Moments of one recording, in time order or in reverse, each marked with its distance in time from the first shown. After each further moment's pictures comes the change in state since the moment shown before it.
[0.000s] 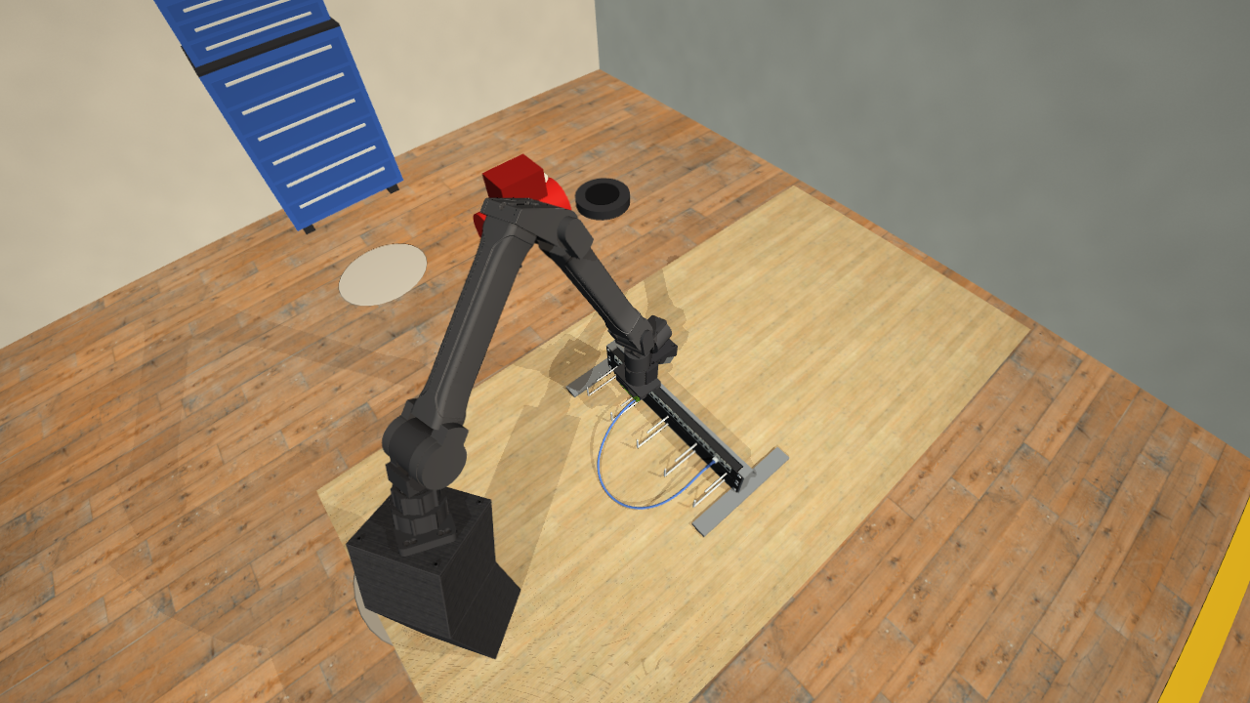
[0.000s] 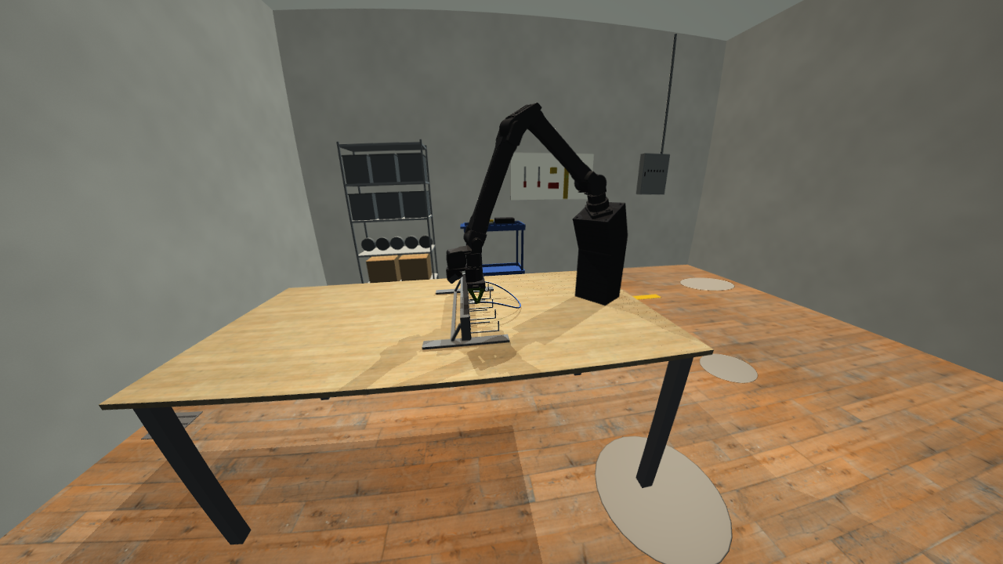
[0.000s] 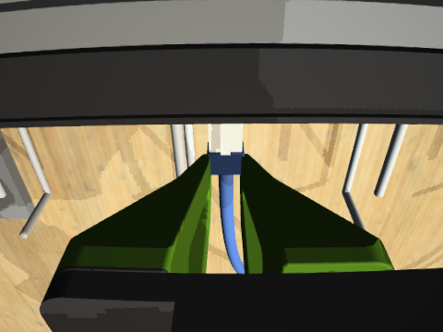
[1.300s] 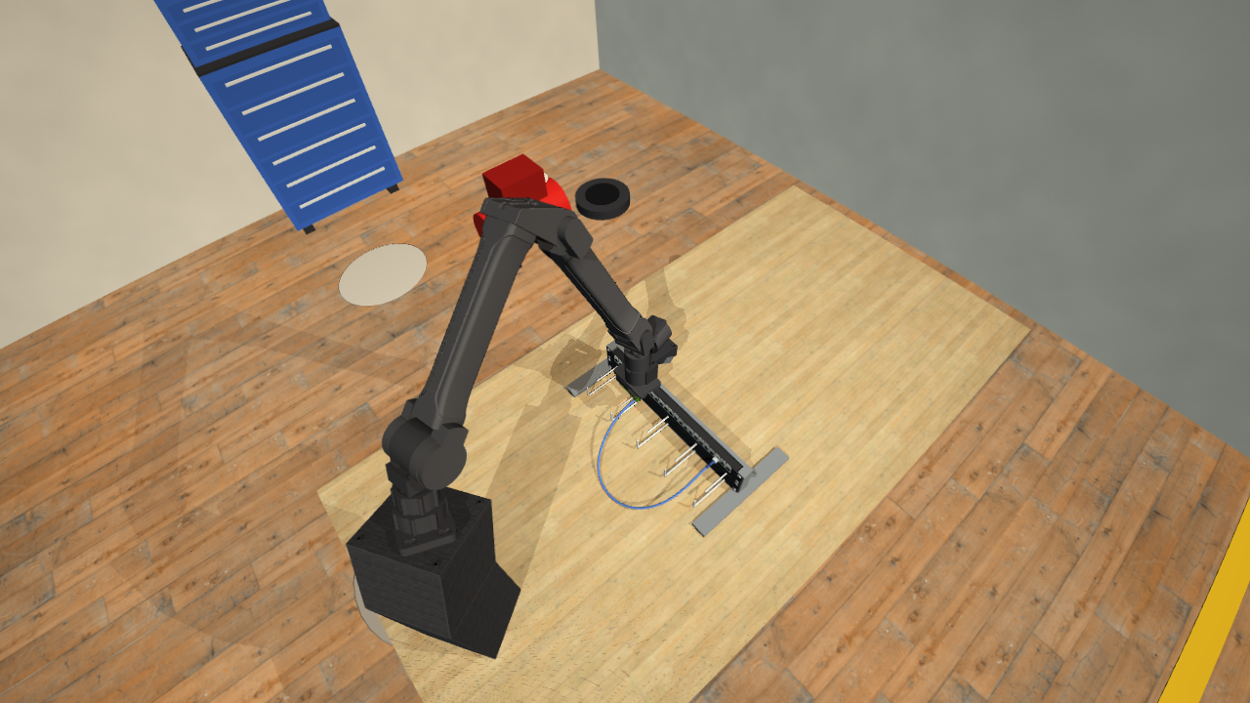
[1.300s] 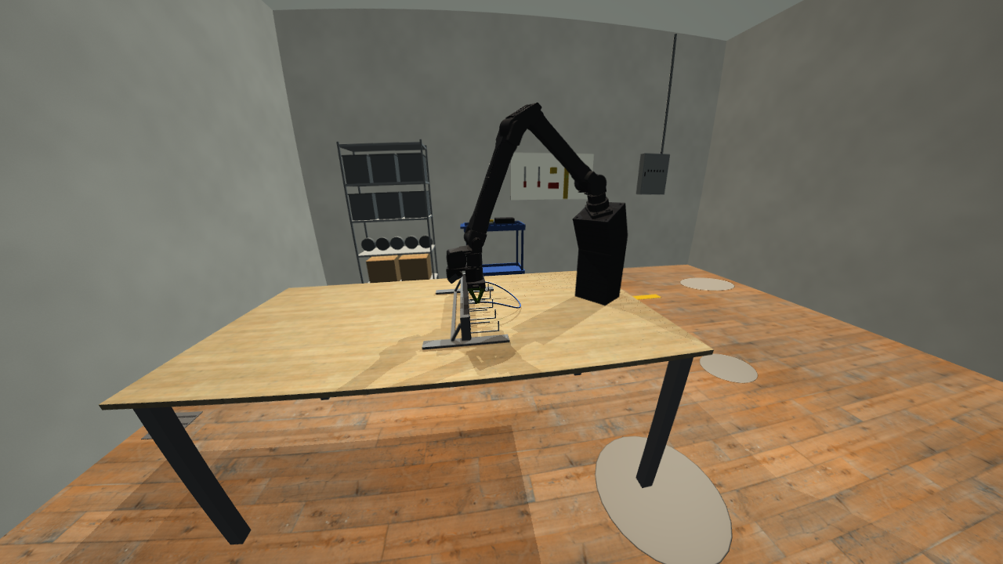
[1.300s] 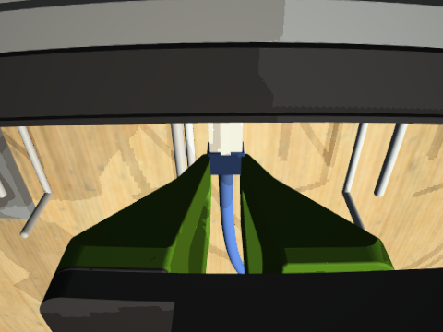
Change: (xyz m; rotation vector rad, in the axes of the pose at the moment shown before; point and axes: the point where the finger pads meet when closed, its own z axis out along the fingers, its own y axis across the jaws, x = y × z) arm 0.000 0.000 0.000 -0.001 -0.003 0.000
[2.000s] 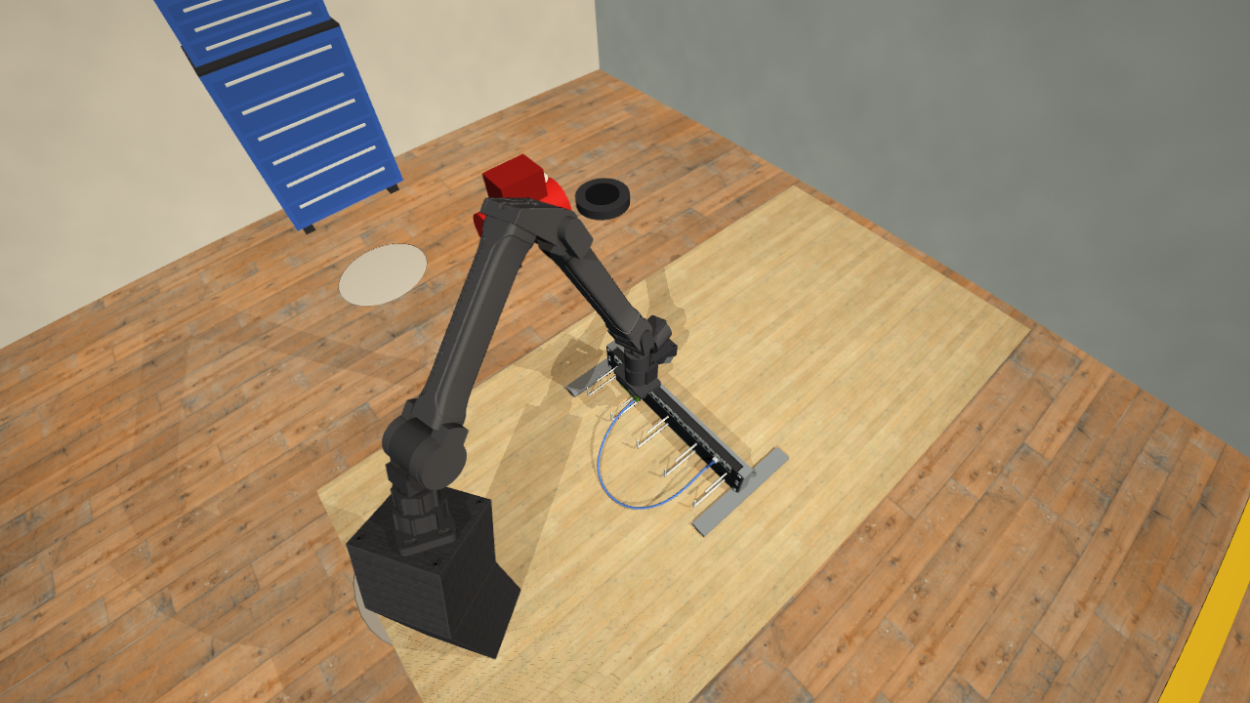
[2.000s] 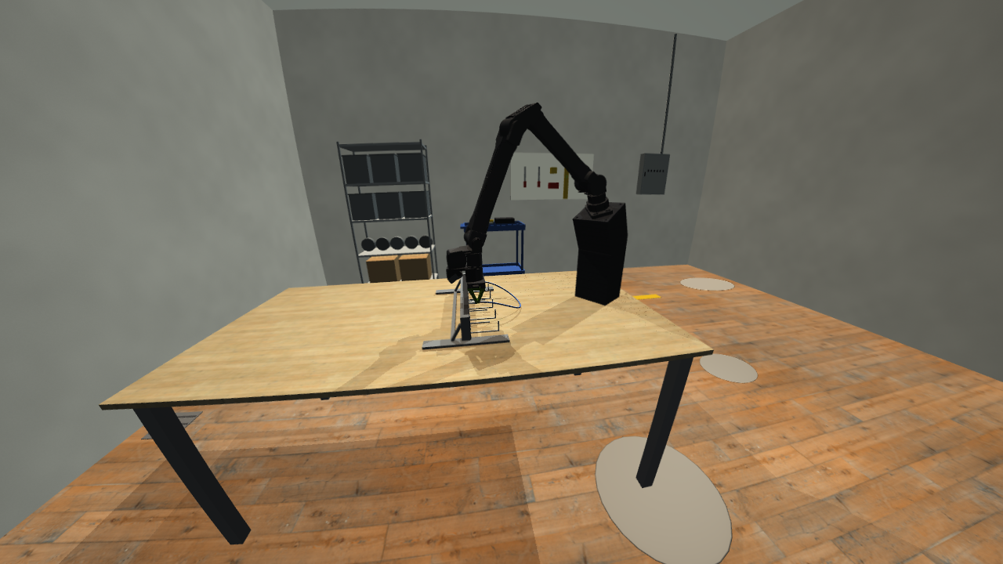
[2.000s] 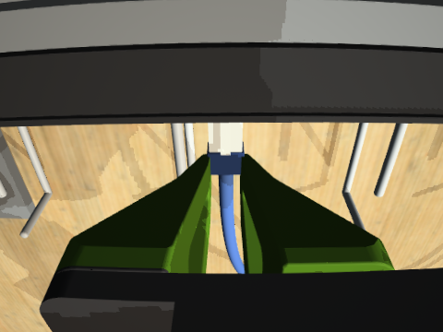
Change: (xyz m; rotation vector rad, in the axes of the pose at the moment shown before) arm 0.000 0.000 0.000 0.000 0.000 0.000
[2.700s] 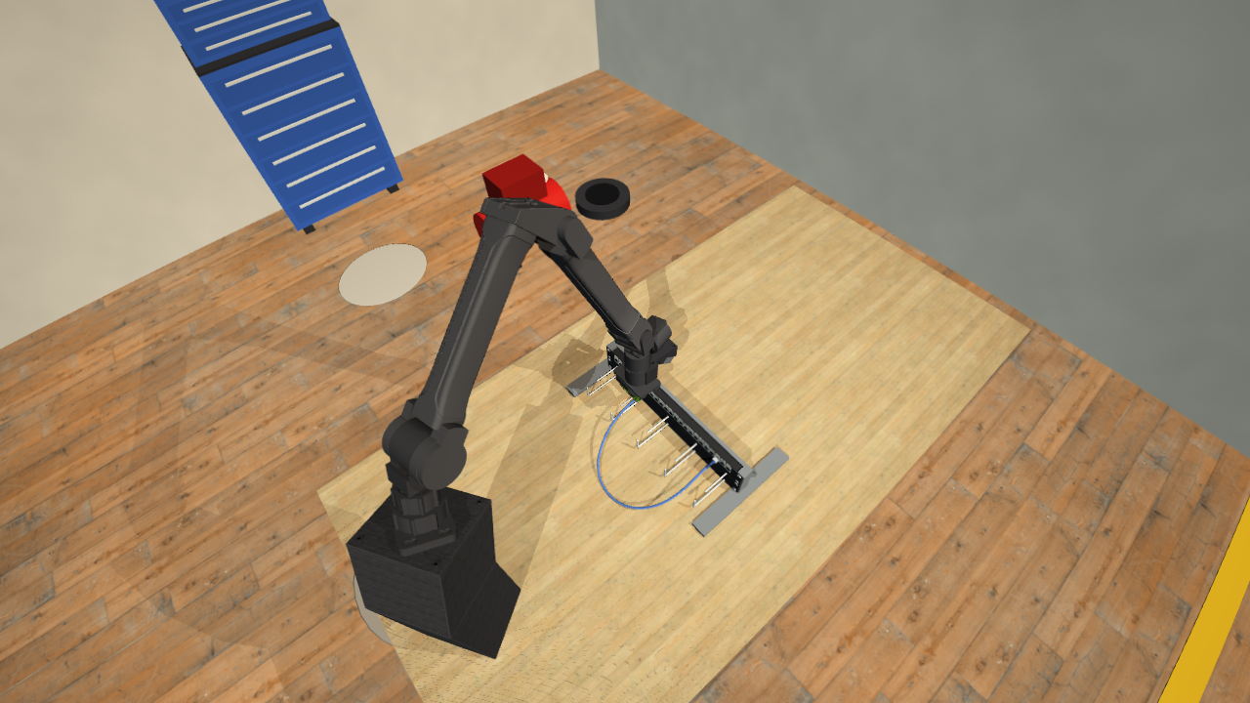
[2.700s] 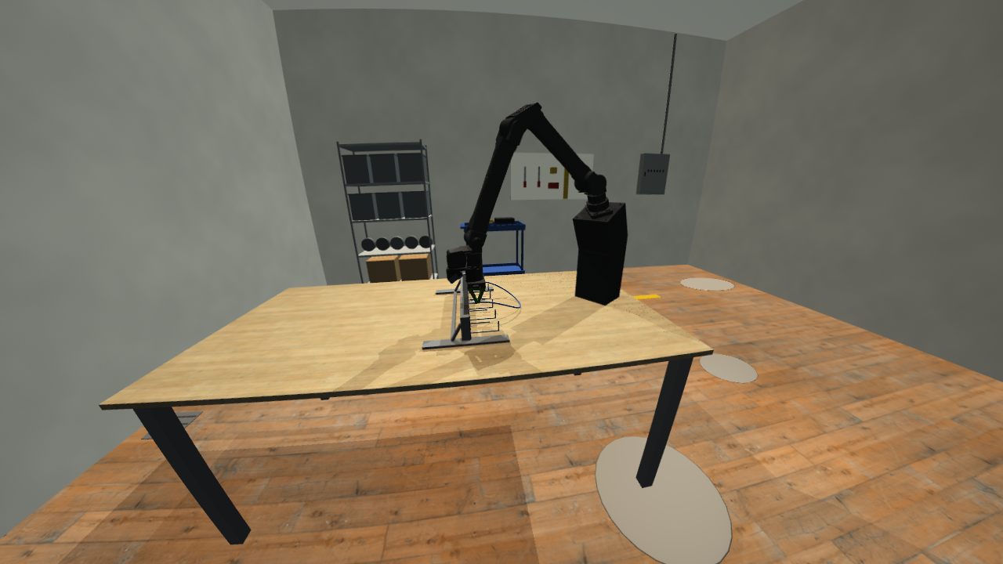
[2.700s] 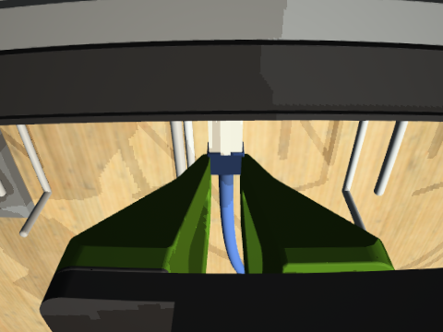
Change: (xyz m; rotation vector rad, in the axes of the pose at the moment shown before) arm 0.001 0.000 0.000 0.001 0.003 0.001
